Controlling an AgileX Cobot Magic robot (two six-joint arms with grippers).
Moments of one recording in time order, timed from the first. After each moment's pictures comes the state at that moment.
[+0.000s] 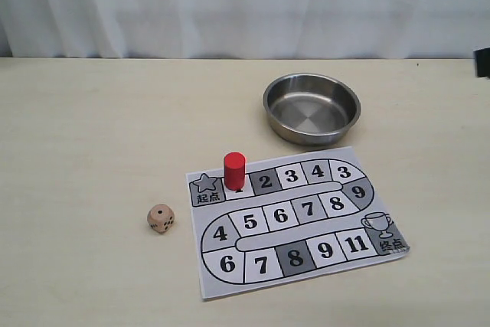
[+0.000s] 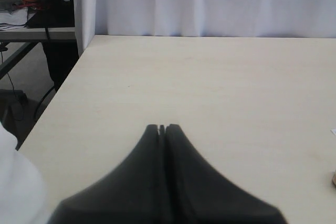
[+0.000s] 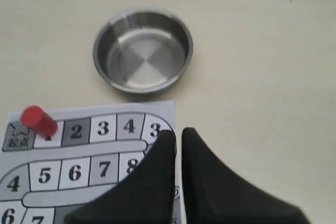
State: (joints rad) left arm 0.05 0.01 0.01 -0.03 0.32 0.06; right arm 0.10 0.99 -0.95 0.07 0.73 -0.06
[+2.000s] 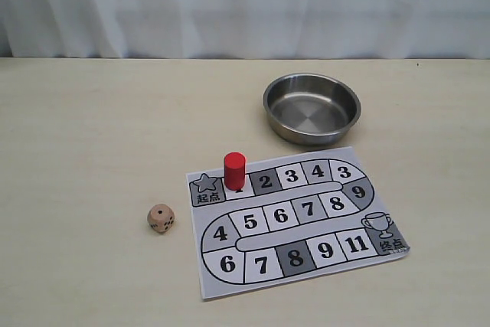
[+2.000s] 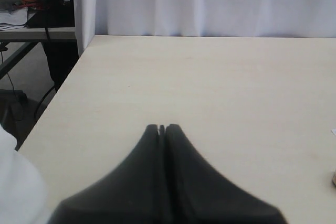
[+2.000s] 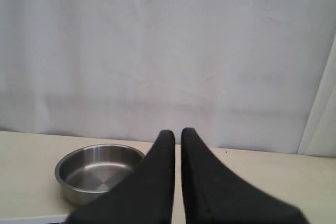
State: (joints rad) left arm 0.05 0.01 0.01 -0.03 0.32 0.06; right arm 0.03 0.00 0.00 0.07 -0.03 -0.16
